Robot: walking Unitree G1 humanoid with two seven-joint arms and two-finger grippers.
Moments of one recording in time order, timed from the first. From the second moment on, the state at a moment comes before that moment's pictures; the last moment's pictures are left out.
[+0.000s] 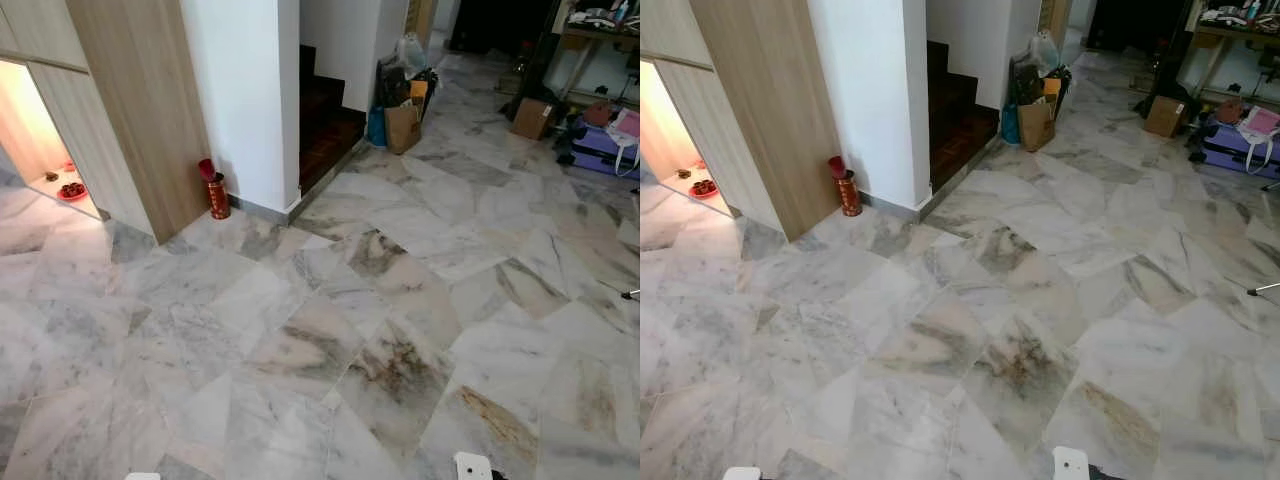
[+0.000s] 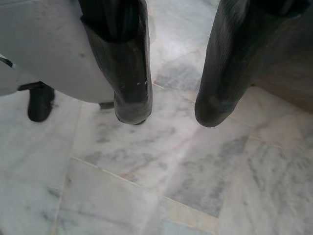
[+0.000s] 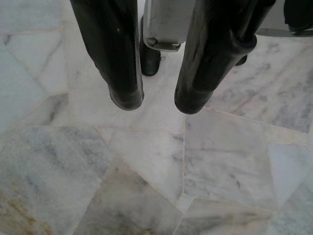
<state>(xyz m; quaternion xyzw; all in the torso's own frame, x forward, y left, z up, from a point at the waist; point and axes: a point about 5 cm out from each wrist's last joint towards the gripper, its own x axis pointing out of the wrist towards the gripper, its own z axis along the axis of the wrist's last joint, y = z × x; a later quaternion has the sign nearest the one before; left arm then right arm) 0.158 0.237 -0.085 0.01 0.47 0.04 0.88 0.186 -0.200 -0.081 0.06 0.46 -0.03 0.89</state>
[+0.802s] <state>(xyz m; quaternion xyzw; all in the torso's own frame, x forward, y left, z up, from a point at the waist) 0.153 0.240 -0.086 0.01 0.47 0.06 0.88 0.190 -0.193 -0.080 0.06 0.45 -0.01 0.89</state>
